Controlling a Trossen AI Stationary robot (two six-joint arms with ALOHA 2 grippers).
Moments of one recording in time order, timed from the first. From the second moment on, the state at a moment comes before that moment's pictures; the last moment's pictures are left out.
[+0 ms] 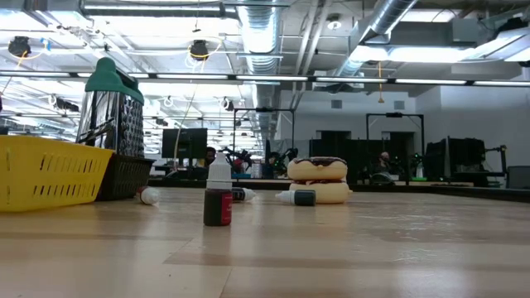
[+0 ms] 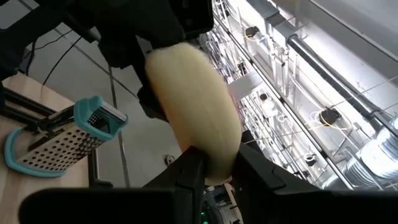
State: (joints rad) left arm -0.19 1.12 1.10 0.31 -0.20 -0.20; right arm 0.45 1.70 1.75 0.13 1.10 -1.17
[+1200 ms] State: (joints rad) left arm -0.19 1.09 1.10 0.26 -0.17 -0.24; right arm 0.47 1.70 1.75 0.13 1.10 -1.16
